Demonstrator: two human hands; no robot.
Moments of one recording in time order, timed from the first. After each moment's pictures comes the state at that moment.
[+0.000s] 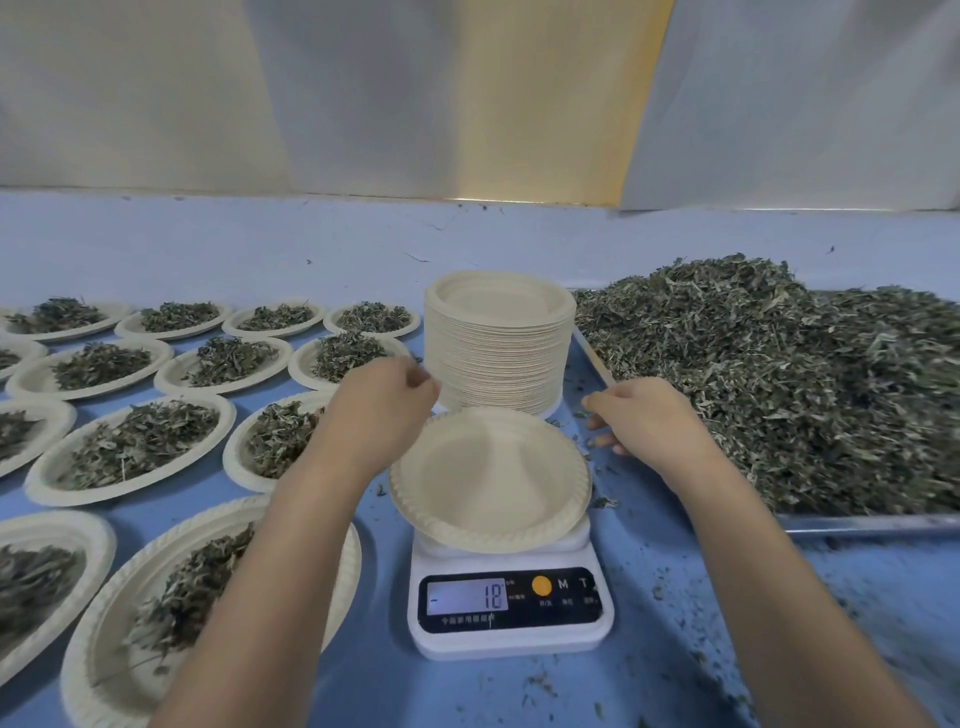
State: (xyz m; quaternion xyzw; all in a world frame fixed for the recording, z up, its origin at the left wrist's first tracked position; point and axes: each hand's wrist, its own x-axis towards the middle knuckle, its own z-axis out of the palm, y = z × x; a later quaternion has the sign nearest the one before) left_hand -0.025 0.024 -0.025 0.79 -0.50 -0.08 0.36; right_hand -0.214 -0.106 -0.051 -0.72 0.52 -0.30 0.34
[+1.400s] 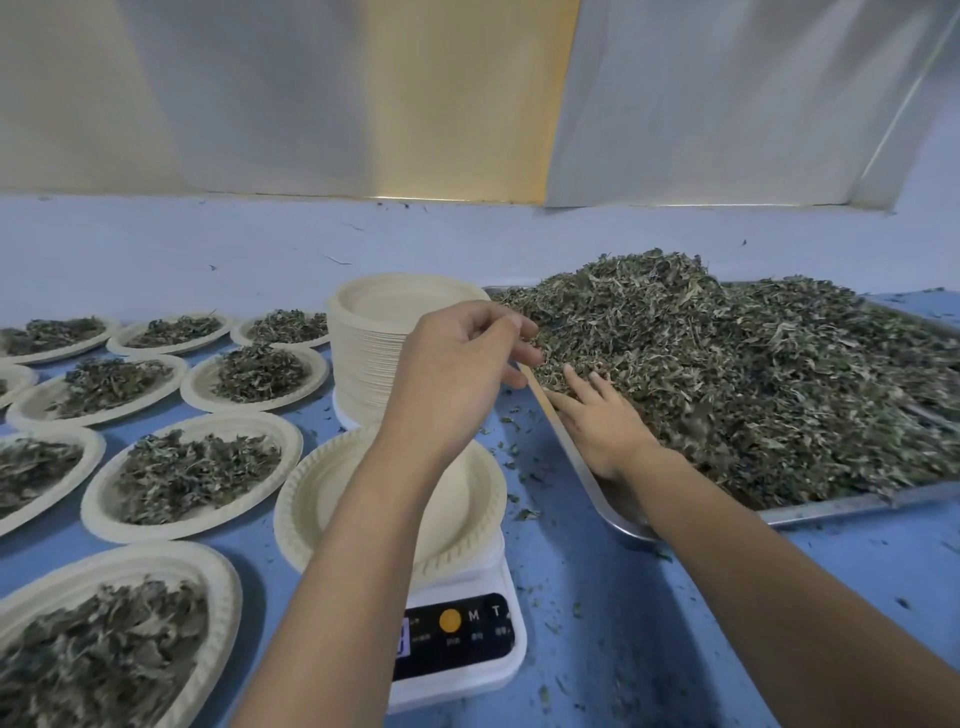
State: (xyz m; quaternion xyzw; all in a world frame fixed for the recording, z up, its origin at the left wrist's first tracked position) left_hand -0.128 -0.027 0.004 0.56 -0.51 -0.23 0.61; right_hand -0.254 -0.202 -0.103 -0.87 0.48 -0.05 0.03
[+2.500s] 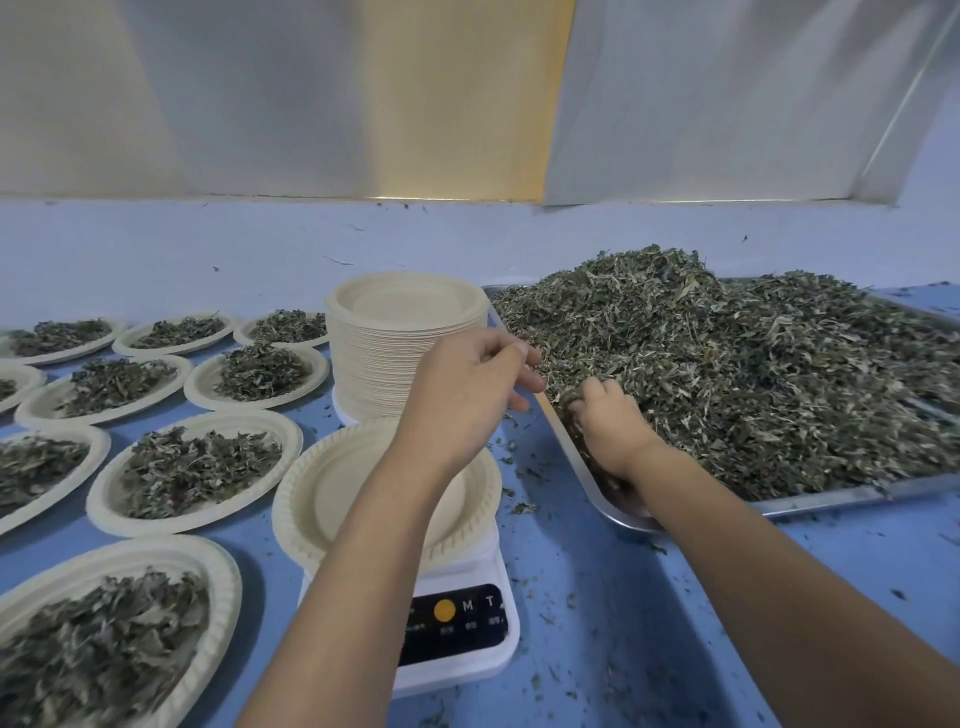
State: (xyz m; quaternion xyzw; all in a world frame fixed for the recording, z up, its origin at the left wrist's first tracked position) left_hand -0.133 -0.036 -0.014 0.59 -0.53 -0.24 0.56; right_hand -0.256 -0.188 -0.096 -0.82 0.54 -0.17 0.11
